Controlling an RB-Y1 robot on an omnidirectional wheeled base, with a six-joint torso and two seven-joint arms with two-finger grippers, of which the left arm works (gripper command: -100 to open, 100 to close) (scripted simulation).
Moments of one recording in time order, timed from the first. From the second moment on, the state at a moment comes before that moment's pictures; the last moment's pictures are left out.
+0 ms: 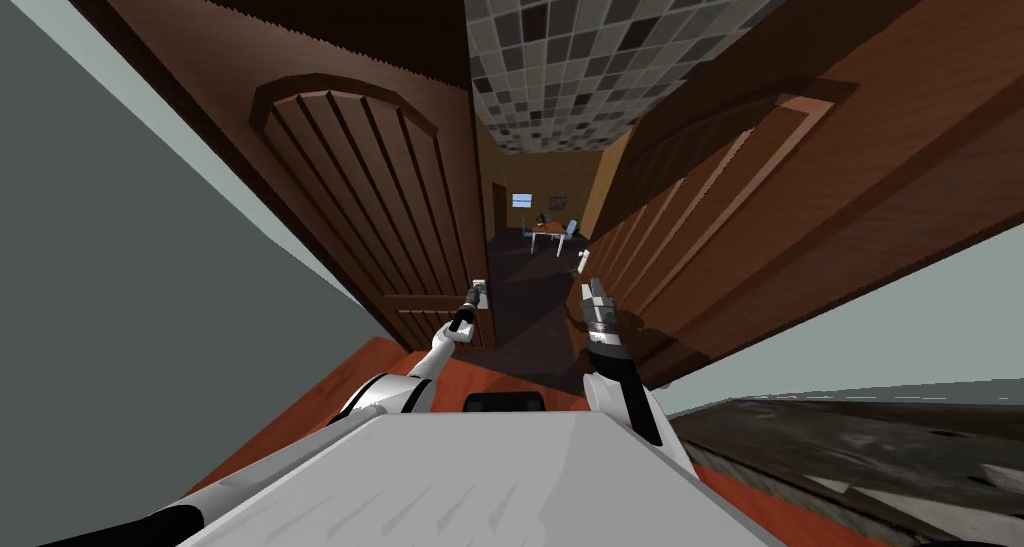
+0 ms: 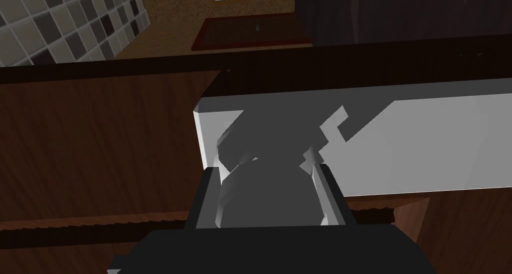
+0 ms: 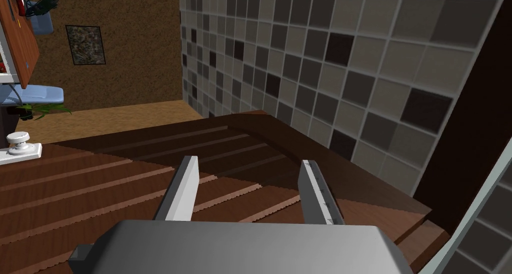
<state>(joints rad) -0.48 0.06 0.06 -0.66 0.02 -0.46 0.03</state>
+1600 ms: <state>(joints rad) -0.45 0.14 0.22 -0.65 0.08 -0.46 -0.01</state>
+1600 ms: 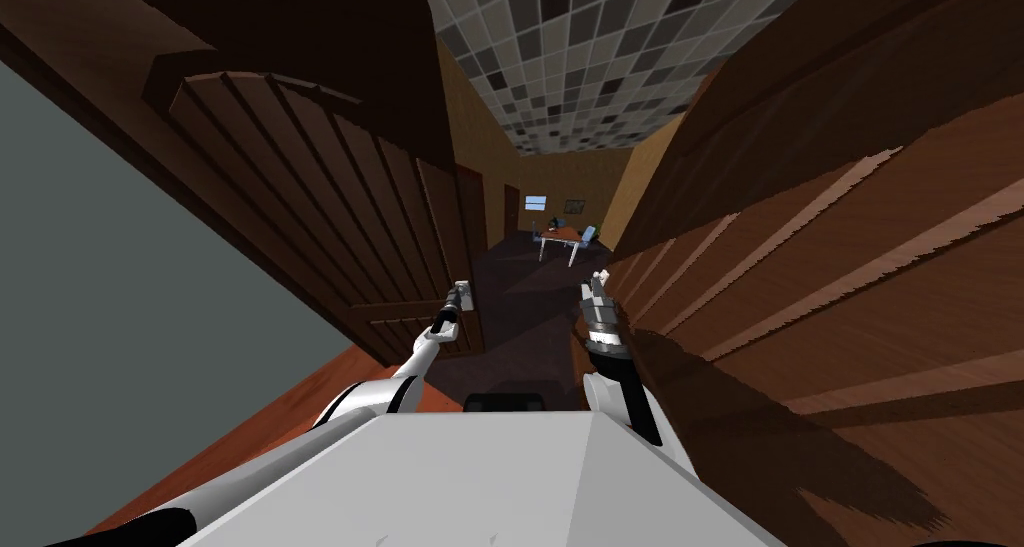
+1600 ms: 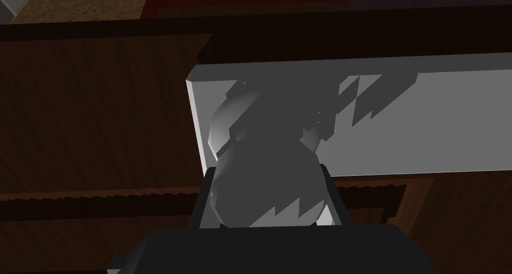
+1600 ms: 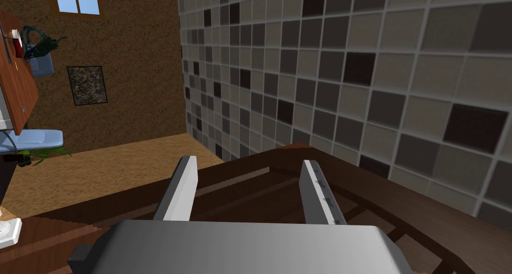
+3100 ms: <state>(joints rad) -0.47 0.16 0.28 -0.60 0.08 -0.48 -0.01</state>
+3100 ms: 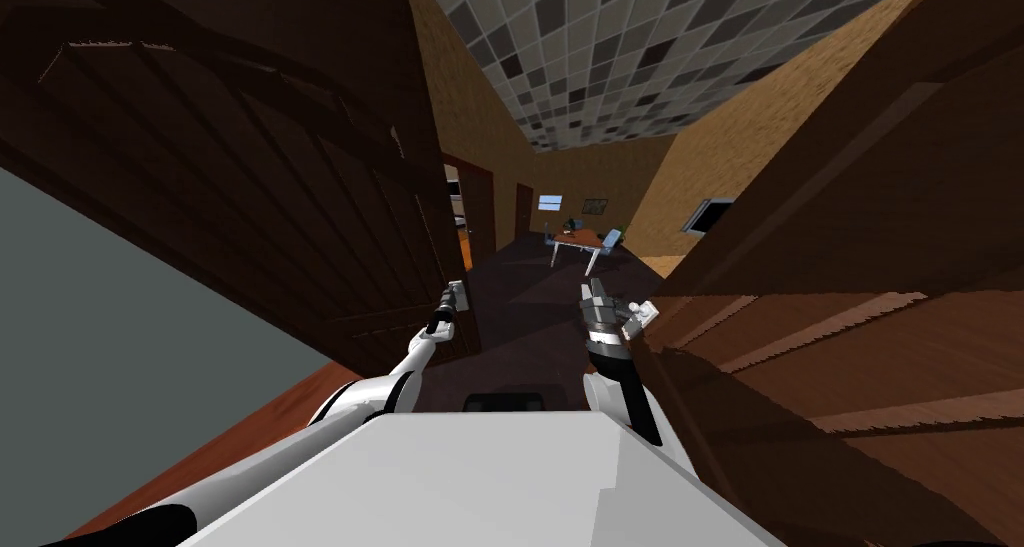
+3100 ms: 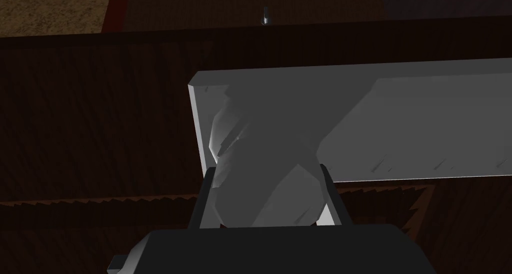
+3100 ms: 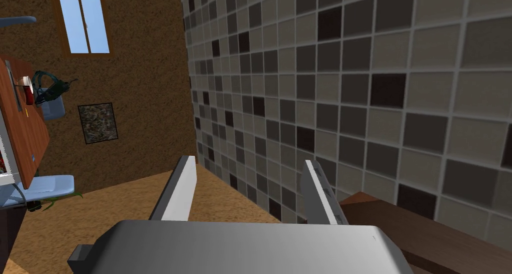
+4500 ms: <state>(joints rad) -0.46 0.18 0.34 -0.60 0.06 -0.48 -0.01</state>
